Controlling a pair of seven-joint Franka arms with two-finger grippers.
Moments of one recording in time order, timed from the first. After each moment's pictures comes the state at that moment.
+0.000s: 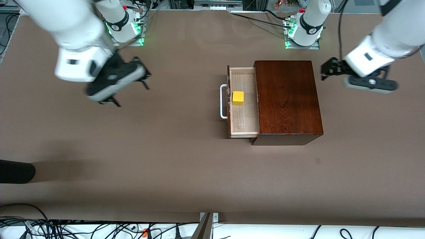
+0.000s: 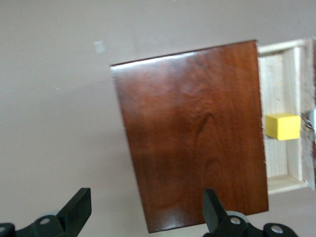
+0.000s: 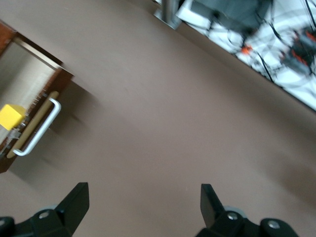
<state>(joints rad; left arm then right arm) -0.07 0.01 -0.16 -1.66 -0.04 1.57 -0.05 0.54 0.26 -0.17 -1.23 0.09 1.67 -0.19</state>
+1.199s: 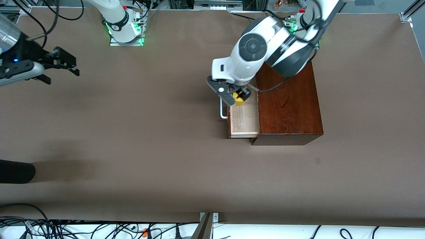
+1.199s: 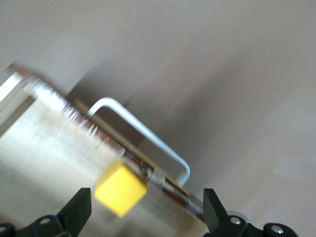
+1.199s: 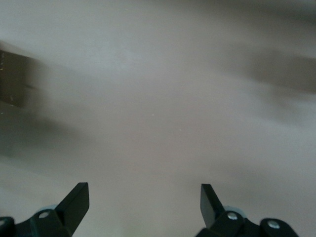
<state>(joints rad) -0.37 0.47 -0.38 -1.49 -0.04 1.88 0.17 0.42 -0.01 -0.36 -1.58 0.10 1.58 -0.18</state>
